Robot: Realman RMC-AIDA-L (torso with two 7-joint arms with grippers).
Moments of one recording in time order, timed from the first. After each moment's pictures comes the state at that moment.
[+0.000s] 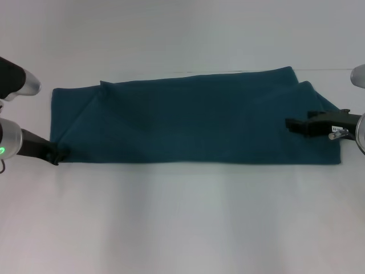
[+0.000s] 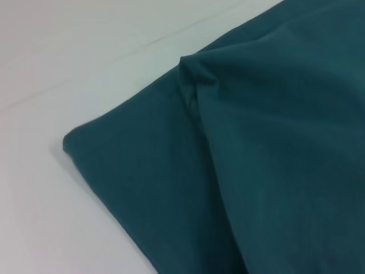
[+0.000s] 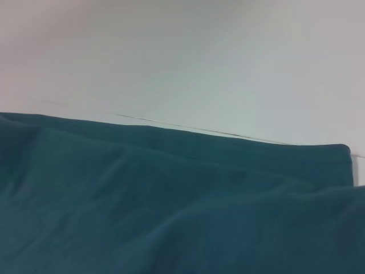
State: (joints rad) left arm -0.64 -2.12 0.88 0.90 2.78 1.02 -2.19; right arm 0.43 2.10 -1.25 -0.97 -2.21 -0.69 2.23
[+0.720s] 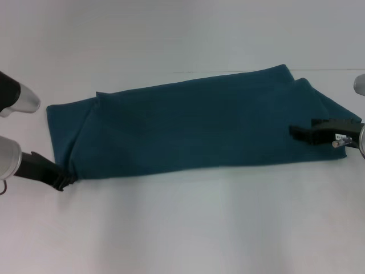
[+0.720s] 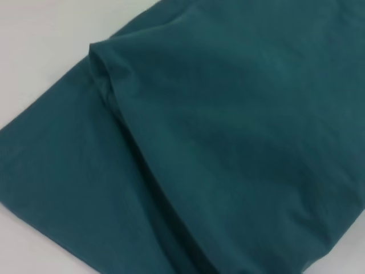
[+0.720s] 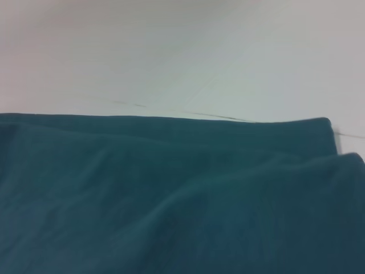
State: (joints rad) left arm -0.61 -2.11 0.83 0.94 2.70 1.27 -2.07; right arm 0.41 2.10 -1.26 -0.97 -2.21 -0.69 2.23
